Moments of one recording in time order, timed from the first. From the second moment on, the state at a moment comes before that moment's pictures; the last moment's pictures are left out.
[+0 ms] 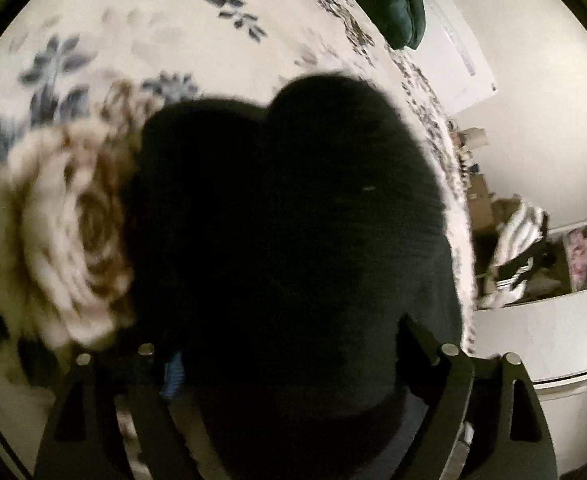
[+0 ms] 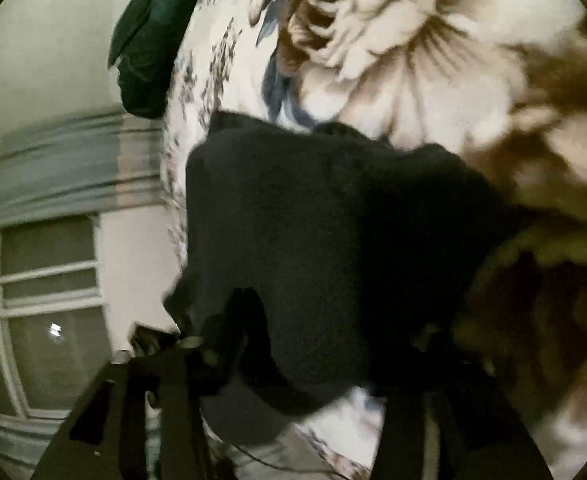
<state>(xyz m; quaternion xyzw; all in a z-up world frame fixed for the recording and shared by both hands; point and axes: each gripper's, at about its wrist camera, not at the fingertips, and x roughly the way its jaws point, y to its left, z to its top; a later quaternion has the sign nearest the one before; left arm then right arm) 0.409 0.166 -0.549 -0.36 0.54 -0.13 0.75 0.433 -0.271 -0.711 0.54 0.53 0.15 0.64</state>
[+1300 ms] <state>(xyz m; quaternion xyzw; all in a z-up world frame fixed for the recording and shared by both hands) 0.754 -0.019 -0.451 -0.19 0.51 -0.38 0.74 0.606 -0.330 -0.609 0.59 0.27 0.04 0.76</state>
